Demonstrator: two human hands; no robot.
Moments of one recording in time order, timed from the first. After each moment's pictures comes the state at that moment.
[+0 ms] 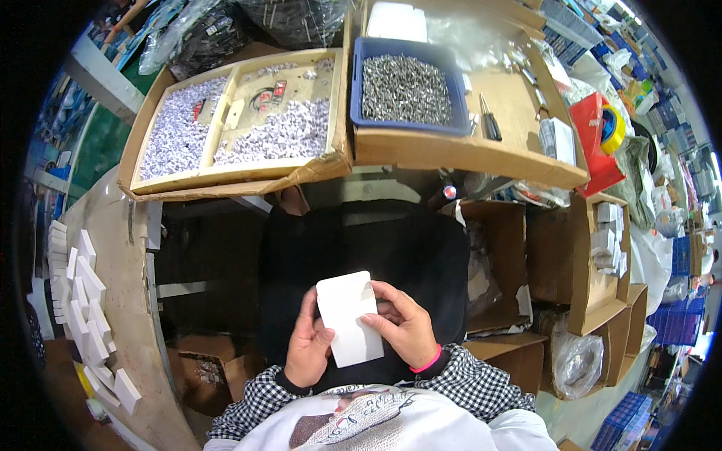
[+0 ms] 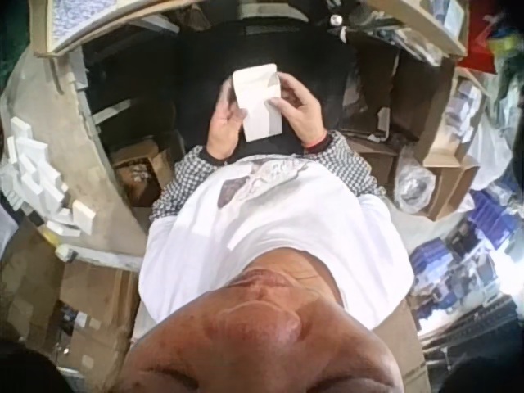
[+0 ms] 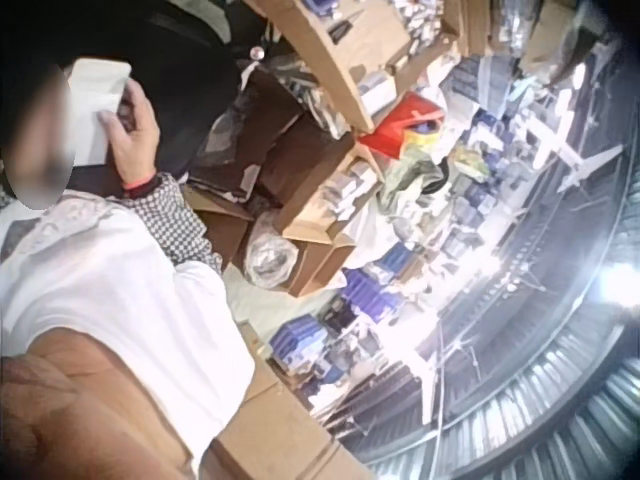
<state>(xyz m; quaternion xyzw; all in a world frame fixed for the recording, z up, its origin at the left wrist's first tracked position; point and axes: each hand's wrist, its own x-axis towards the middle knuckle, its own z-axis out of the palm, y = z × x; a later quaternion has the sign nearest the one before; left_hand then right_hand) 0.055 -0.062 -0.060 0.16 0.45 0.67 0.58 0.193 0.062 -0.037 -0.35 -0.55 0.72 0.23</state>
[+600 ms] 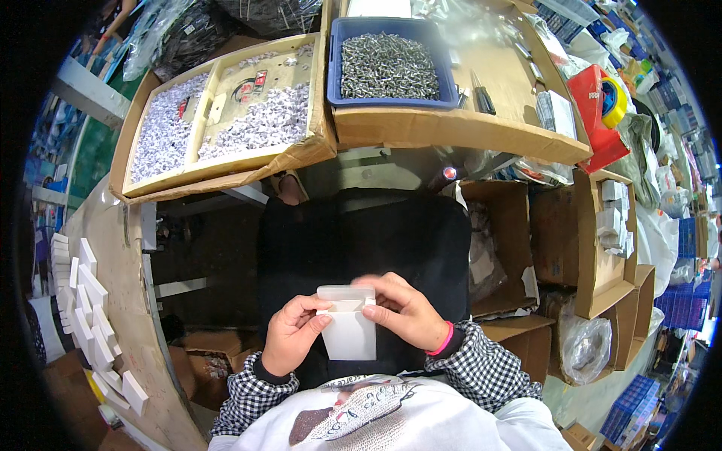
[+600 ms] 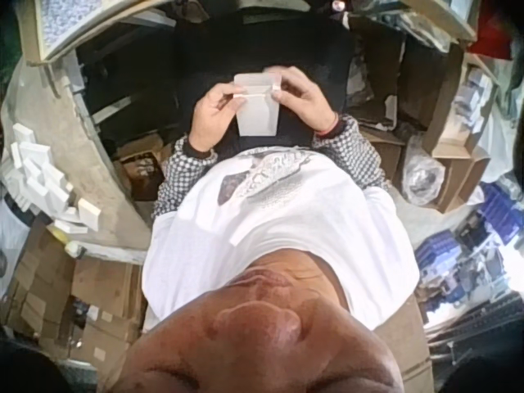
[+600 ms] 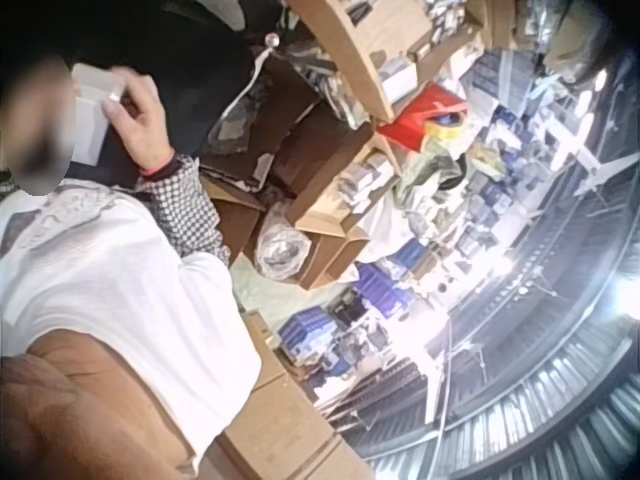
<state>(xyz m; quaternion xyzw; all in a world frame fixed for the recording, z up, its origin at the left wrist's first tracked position) 0.026 -0.047 -0.036 0.33 0.57 0.55 0.52 0.202 0.083 -0.030 -0.27 -0.54 0.78 0.18</state>
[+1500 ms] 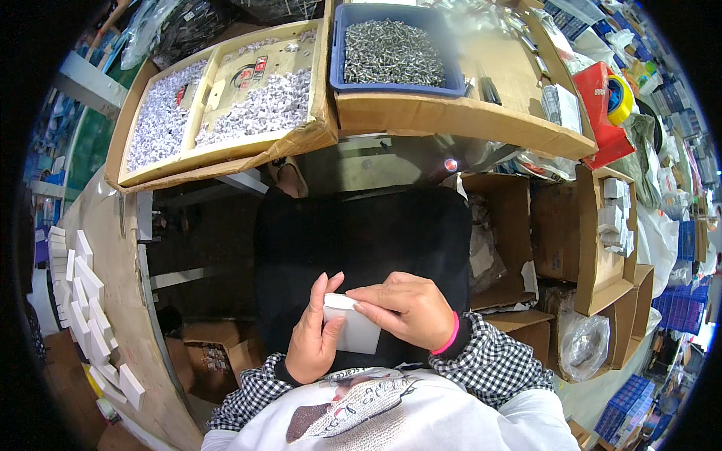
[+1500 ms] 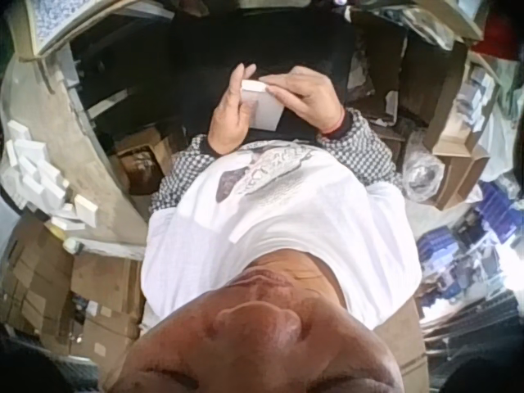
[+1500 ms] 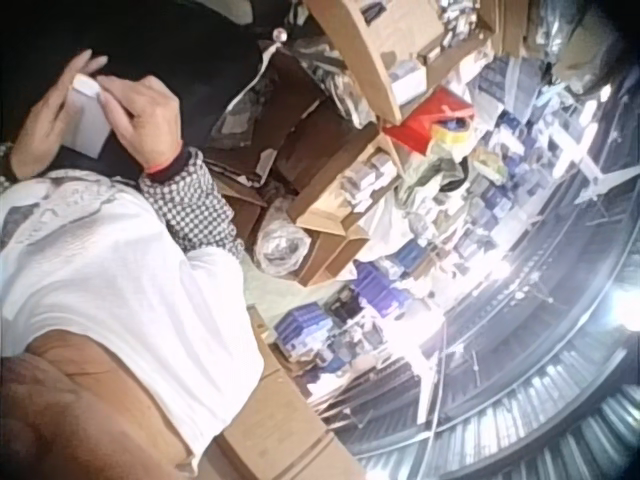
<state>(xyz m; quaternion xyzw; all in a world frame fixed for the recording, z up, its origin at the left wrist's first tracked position) 0.053 -0.046 -0.024 0.50 0.64 0.45 0.37 0.192 0.095 0.005 -0.21 -0.84 0.46 0.17</state>
